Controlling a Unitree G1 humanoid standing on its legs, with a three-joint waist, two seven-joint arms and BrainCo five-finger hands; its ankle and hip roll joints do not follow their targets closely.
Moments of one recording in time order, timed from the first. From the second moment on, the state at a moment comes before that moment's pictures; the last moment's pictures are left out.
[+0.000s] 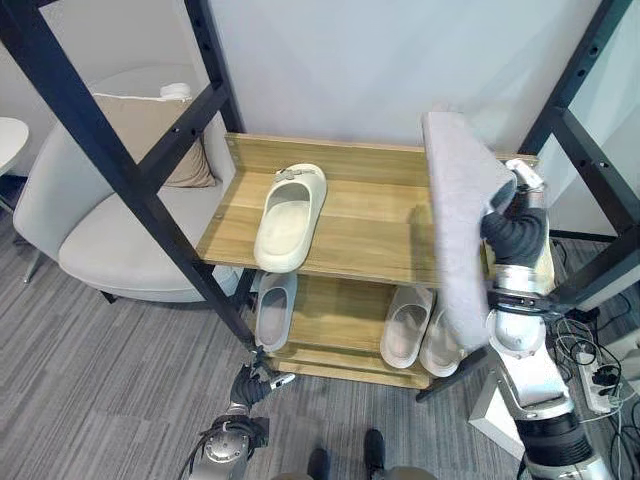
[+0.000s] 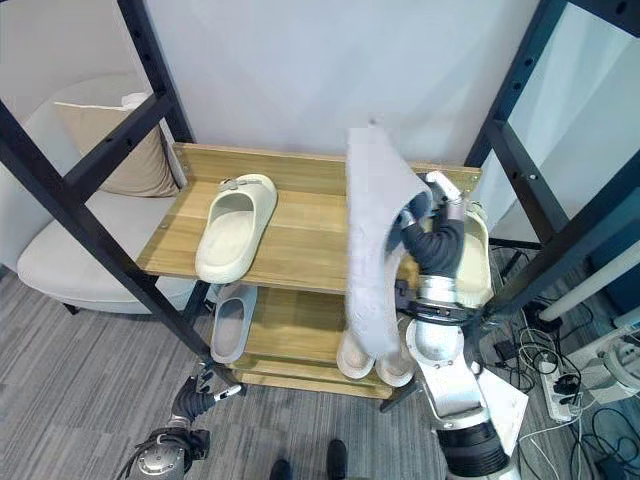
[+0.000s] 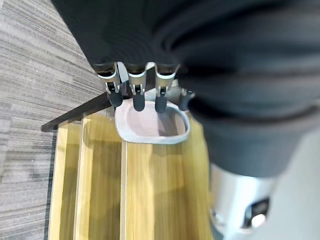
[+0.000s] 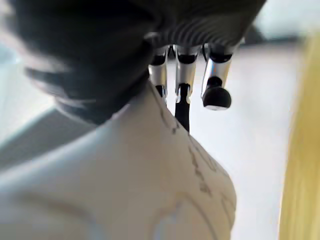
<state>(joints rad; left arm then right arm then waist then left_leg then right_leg) 0.15 0.27 -0.27 0.49 -0.22 -0.16 0.22 -0.19 -0.27 0.26 -0.32 0.37 -0.26 -0.33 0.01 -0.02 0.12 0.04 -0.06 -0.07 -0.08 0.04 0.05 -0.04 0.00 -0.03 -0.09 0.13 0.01</state>
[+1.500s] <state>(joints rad) -0.27 0.32 -0.40 0.40 -0.30 -0.30 0.36 -0.82 -0.50 0.50 0.61 -0.64 0.09 -0.63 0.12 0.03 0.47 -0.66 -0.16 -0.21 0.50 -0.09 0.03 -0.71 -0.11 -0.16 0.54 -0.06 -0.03</state>
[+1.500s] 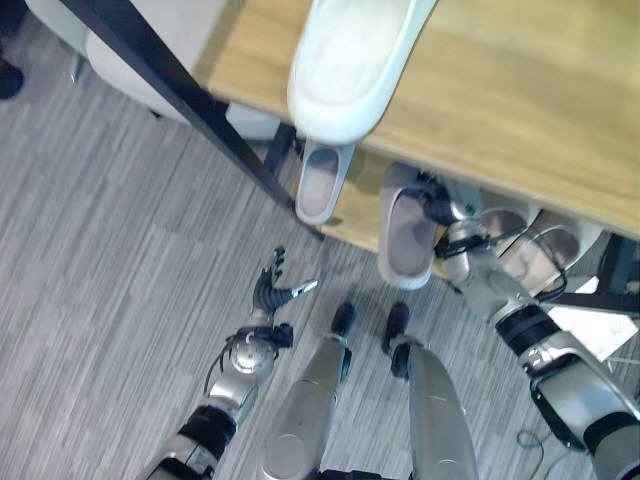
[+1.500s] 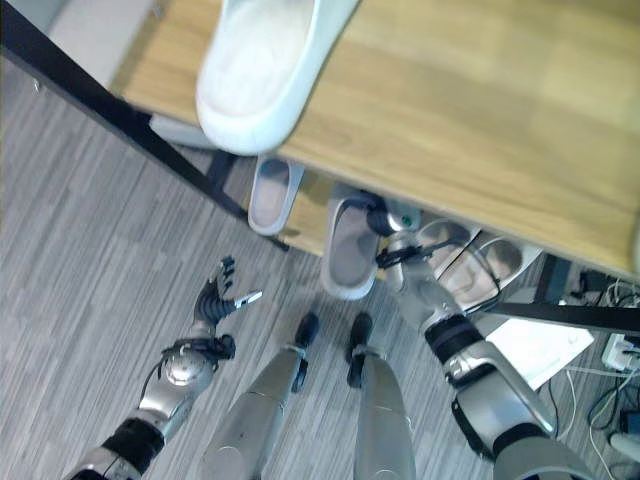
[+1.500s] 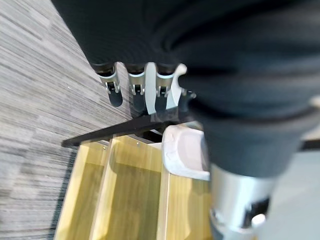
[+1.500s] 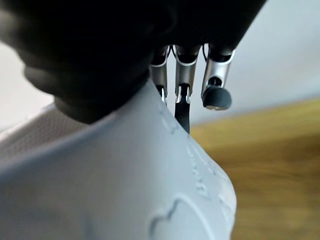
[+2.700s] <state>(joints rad) -0.29 0.37 -0.50 0.32 -0.30 -0.34 0.35 -1.10 -0.51 0.53 0.92 -0.43 0.15 -0.69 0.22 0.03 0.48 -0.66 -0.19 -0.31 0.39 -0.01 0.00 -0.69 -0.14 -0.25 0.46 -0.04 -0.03</state>
